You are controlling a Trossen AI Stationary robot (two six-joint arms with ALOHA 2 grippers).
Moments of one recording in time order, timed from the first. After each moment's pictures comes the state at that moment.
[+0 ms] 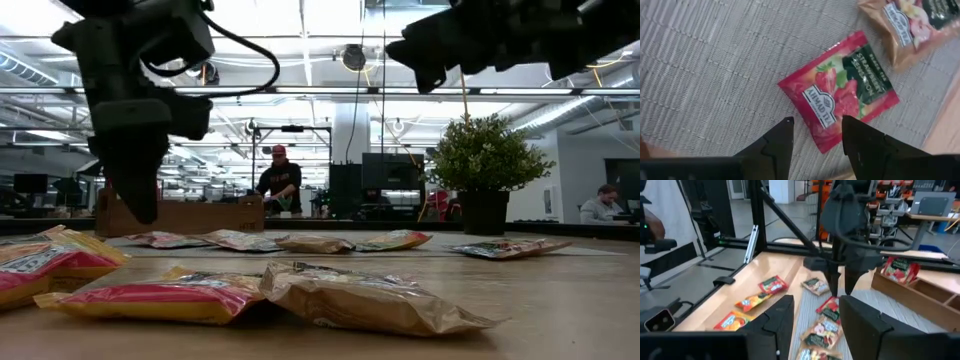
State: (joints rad) left arm -0.17 1.48 0.74 -0.51 -0.08 -0.70; right arm 0.12 1.26 0.47 0.68 -0.13 -0.01
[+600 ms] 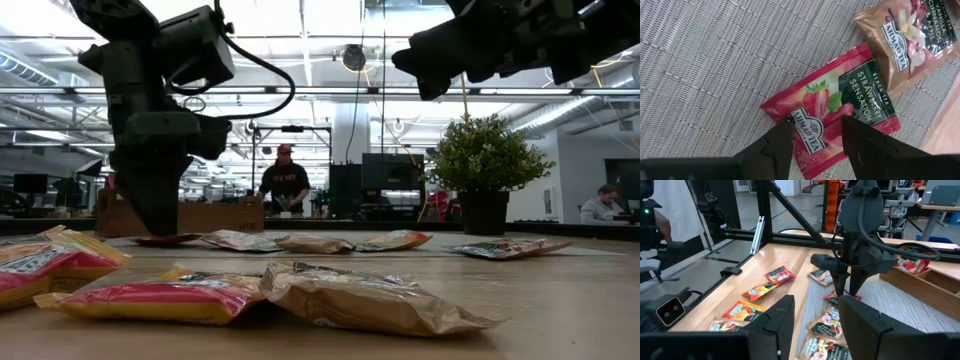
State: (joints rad) left arm -0.11 1.61 0.75 -0.40 0.04 -0.72; right arm 0.12 1.27 0.46 0.65 -0.16 0.00
